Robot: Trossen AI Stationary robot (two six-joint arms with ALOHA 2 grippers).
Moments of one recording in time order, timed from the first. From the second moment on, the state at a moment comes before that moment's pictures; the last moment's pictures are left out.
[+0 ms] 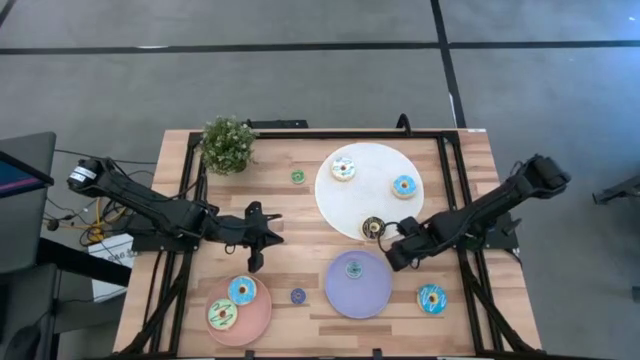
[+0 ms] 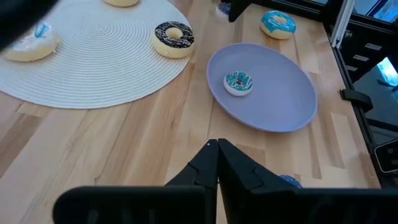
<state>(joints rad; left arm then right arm) -0.33 1.10 0.66 -0.12 -0.30 -0.43 0.43 1.33 0.72 -0.80 0.02 1.48</state>
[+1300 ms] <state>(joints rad) -0.33 1.10 0.66 -0.12 -0.18 -0.39 0.48 1.80 1.13 -0.75 0.06 1.22</state>
